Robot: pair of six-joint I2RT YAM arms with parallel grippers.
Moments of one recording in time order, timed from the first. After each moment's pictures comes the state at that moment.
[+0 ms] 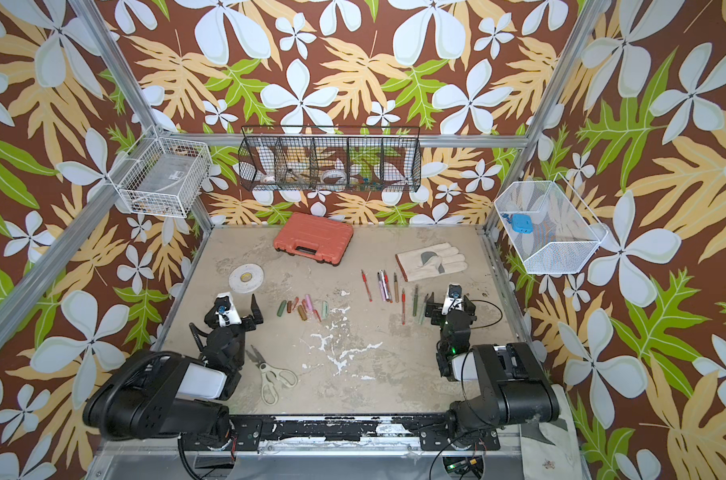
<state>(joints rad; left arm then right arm) -0.17 1.47 0.03 1.38 -0.43 -0.01 0.04 1.46 0.18 1.09 0.22 -0.02</state>
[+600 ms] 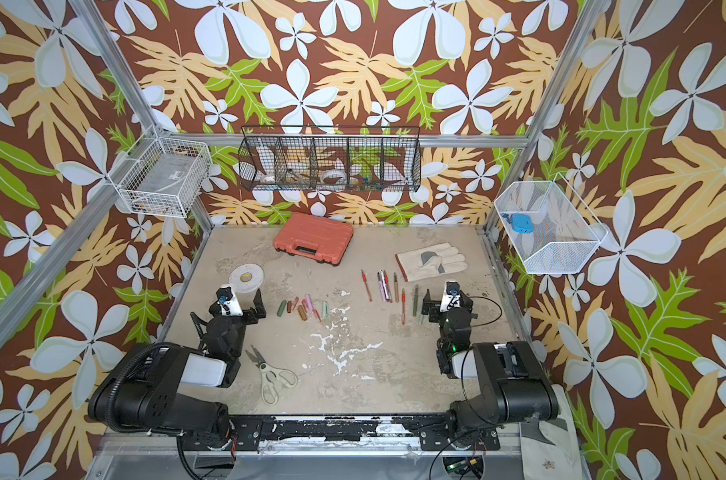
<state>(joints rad) -0.11 1.46 0.14 1.23 -0.26 -0.06 0.03 1.47 0.20 1.09 0.15 -0.03</state>
